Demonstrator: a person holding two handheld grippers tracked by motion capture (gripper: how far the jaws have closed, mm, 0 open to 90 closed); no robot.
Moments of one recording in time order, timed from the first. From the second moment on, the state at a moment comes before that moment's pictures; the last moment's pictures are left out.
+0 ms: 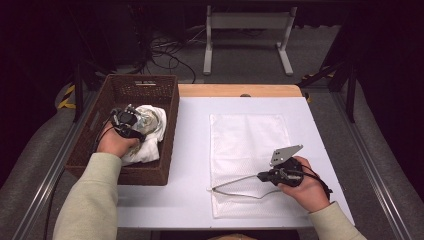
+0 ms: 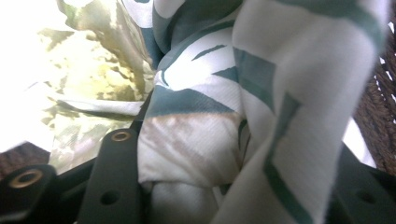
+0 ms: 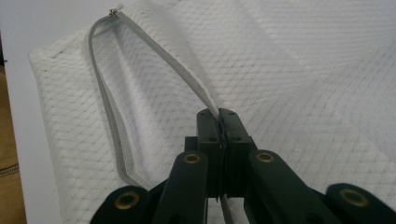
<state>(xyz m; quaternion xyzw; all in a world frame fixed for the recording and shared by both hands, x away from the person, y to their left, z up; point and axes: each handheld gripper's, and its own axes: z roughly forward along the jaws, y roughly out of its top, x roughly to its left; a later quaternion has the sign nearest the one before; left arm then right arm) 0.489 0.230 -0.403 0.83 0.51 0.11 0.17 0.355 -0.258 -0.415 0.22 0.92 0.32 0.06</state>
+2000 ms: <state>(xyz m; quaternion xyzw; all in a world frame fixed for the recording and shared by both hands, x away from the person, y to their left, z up) 0.474 0.235 -0.279 0.79 0.54 0.12 0.27 0.355 -0.260 -0.412 0.22 0.92 0.32 0.07</state>
